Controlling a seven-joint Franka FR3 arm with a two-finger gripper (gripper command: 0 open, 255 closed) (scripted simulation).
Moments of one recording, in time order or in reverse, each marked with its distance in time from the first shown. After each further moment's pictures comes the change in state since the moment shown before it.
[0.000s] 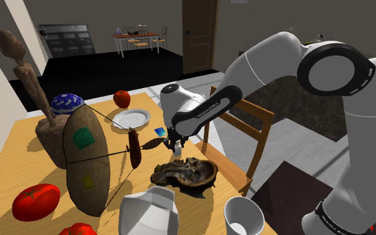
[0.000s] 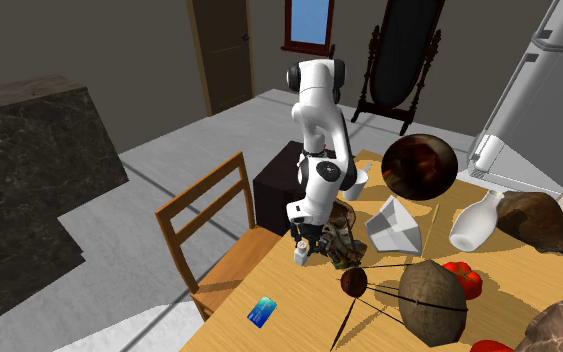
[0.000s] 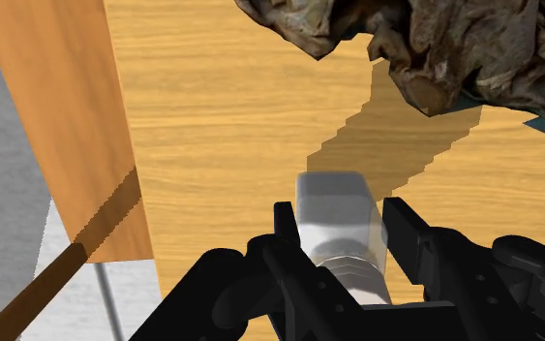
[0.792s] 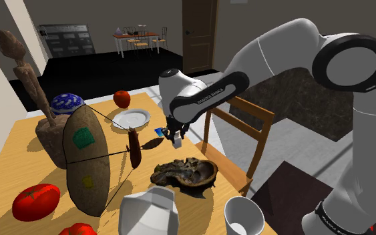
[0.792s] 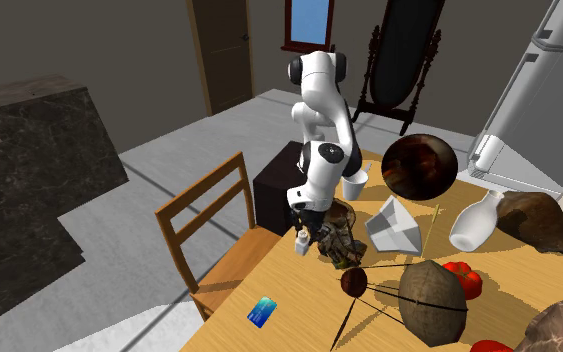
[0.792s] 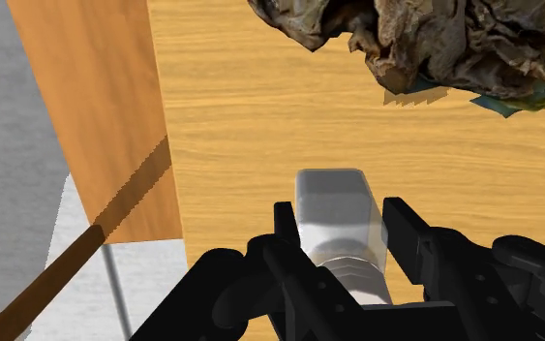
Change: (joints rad) arm -0.011 -0.086 0.019 0.028 0.038 -0.110 -0.035
